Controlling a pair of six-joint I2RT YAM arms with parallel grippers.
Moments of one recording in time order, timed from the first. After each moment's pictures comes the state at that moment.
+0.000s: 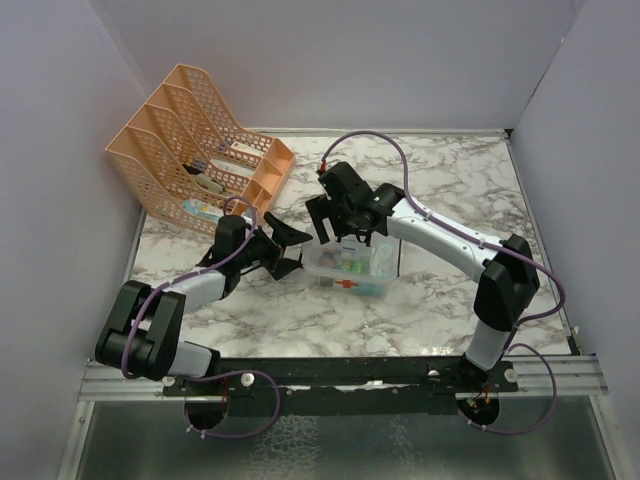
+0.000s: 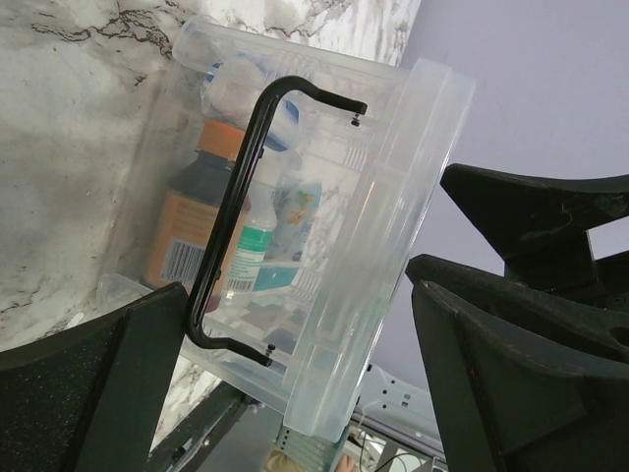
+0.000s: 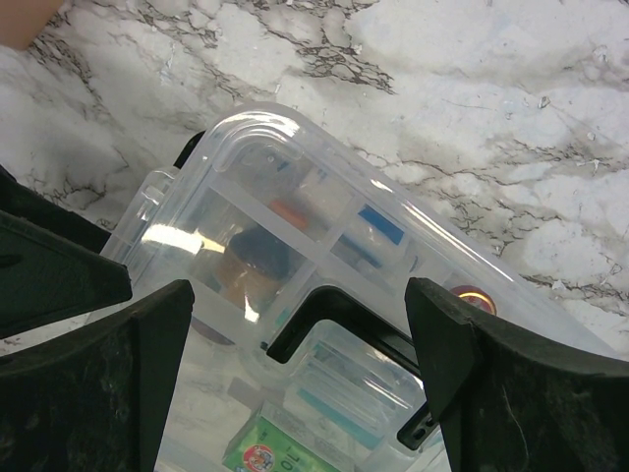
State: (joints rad) left arm -0.29 1.38 0.47 0.42 0.61 -1.37; right arm 0.83 1.79 1.56 -0.70 0.20 0.29
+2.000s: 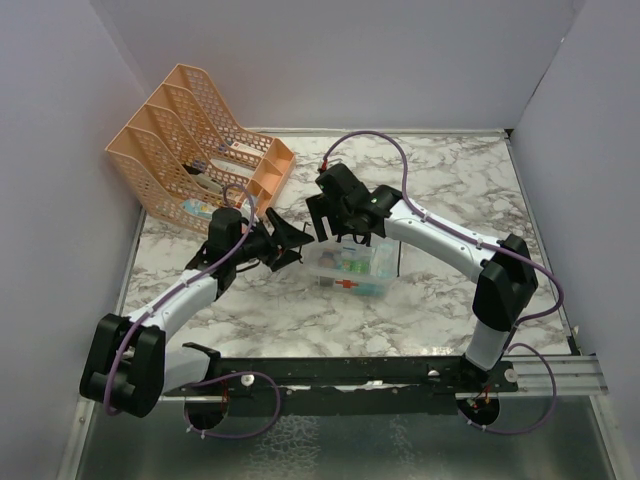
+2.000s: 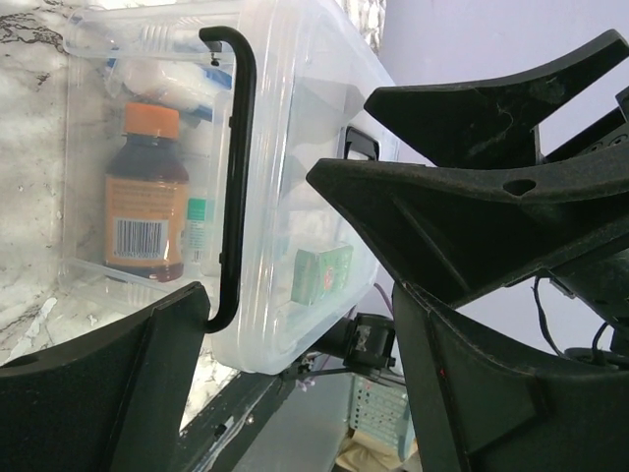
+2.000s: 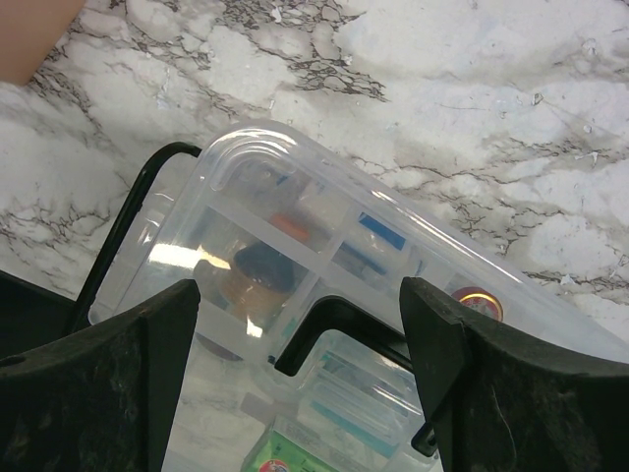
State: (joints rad) left arm -0.31 1.19 0.54 0.22 0.64 -1.18; right arm 0.84 1.79 1.55 -0.68 0.26 0.35
